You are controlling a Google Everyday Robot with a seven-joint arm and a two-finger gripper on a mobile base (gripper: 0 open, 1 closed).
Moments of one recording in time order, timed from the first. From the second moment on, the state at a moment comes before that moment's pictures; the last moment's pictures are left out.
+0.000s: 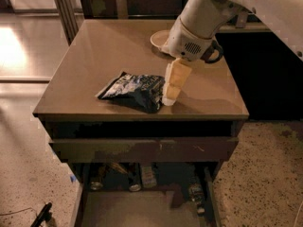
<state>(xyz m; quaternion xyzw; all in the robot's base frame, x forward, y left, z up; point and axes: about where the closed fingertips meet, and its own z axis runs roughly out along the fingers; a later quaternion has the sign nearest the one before) 0.557 -0.043 0.899 -0.69 0.70 0.10 0.18</state>
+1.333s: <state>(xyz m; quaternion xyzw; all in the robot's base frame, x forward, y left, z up) 0.598 0.013 0.875 -0.68 0.69 0.15 0.19</state>
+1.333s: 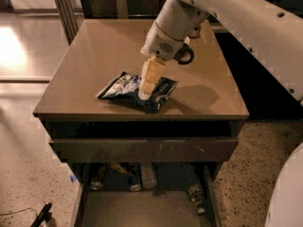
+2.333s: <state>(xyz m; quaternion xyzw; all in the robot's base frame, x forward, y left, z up) 0.568 0.021 0.818 -0.69 0.68 0.20 0.15</state>
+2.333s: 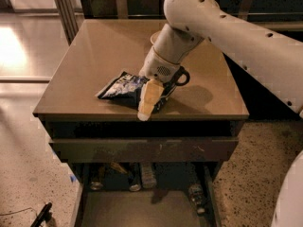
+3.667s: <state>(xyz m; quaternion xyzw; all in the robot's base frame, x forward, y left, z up) 0.568 0.021 0.818 -0.69 0.68 0.20 0.15</state>
